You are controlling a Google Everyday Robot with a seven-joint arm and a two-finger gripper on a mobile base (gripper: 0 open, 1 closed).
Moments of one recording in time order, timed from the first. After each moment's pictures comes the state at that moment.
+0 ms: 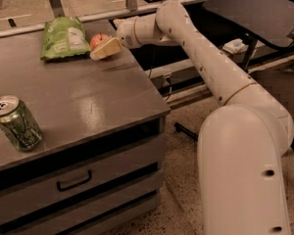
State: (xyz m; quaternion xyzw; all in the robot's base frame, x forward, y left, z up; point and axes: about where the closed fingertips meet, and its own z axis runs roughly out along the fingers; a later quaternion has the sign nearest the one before) arm 0.812 0.131 0.890 -0.51 0.63 0.28 0.52
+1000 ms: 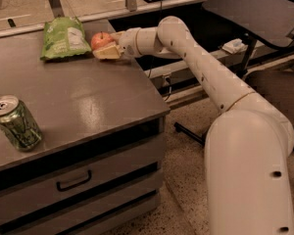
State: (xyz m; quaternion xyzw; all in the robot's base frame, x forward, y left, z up) arm 0.817 0.132 0.862 -0.48 0.63 0.30 0.53
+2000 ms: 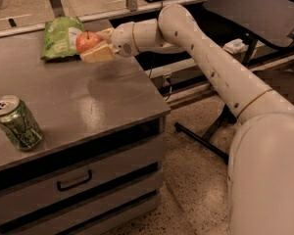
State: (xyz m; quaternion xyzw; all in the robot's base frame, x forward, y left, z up) arm 0.721 0.153 0.909 -0.55 0.57 0.36 0.50
